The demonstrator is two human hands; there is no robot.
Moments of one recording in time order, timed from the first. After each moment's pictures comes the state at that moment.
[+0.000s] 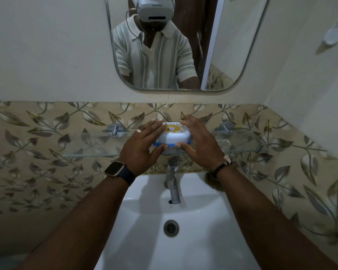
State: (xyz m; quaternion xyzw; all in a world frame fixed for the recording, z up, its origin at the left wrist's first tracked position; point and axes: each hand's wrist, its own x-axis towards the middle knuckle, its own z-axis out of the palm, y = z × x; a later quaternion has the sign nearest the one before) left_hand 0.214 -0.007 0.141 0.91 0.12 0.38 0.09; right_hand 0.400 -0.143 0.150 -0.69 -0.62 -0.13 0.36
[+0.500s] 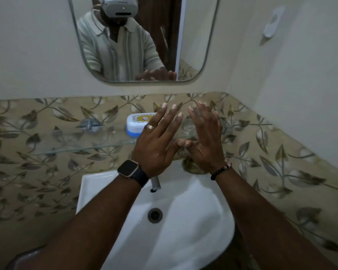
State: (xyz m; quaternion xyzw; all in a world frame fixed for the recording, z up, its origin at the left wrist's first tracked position) left_hand 0.244 -0.104 0.157 0.89 -0.02 0.46 0.07; right_hand 0.386 -0.239 0.151 -0.71 -0.54 -0.32 0.32
